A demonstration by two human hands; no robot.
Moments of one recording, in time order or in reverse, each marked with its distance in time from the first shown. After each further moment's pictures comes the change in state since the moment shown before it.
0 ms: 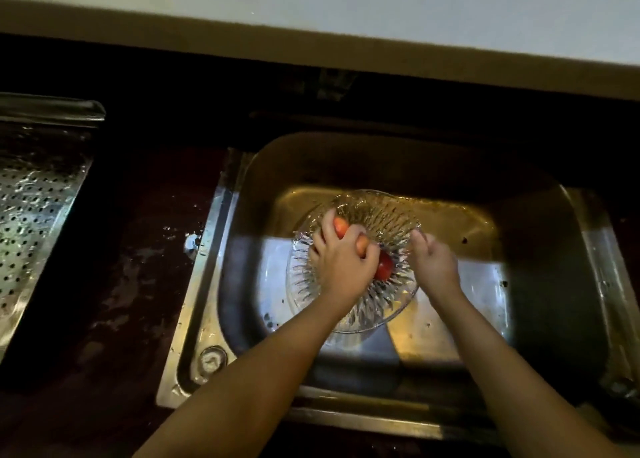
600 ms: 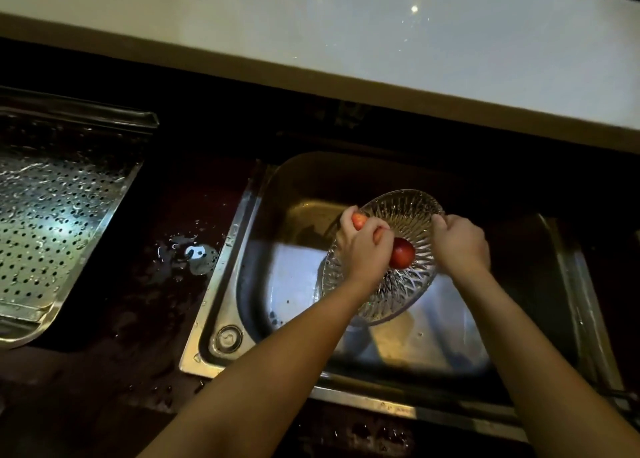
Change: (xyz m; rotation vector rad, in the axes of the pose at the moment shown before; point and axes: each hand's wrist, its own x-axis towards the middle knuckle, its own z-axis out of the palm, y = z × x) left_hand -0.006 0.053 -0.030 -0.455 0.015 -0.098; right_hand -0.008 -0.072 -0.059 -0.356 0.142 0.011
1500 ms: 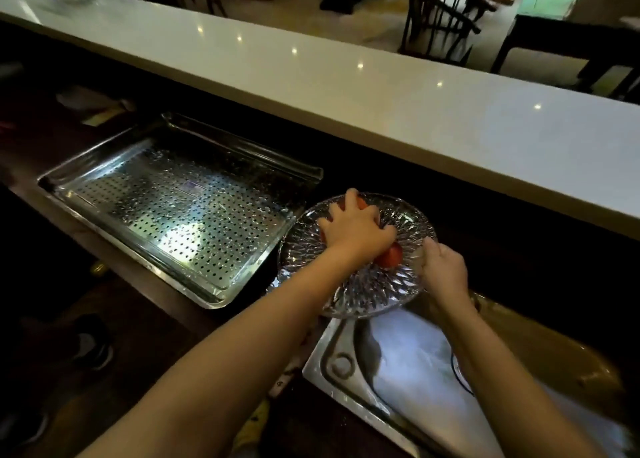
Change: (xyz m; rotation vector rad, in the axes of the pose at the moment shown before) left_hand 0.028 0.042 -0.248 0.722 0.171 0.030; right_hand -0.092 -0.174 0.049 0.645 -0.292 -0.221
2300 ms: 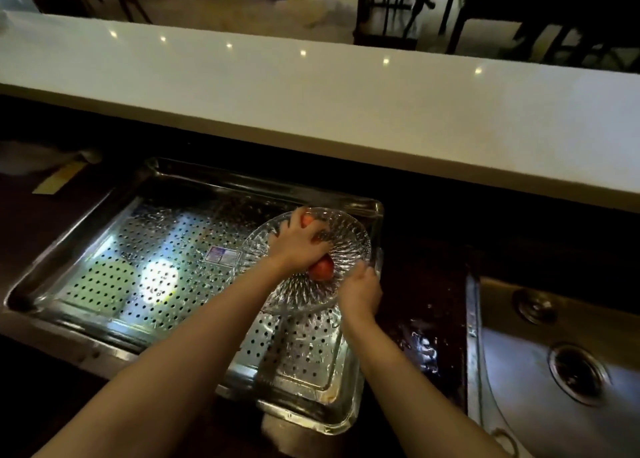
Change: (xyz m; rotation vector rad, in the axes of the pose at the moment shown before) left_hand 0.143 -0.260 -0.077 0.071 -0.251 0.142; right_hand -0.006 -0.082 0.306 0.073 0.254 0.286
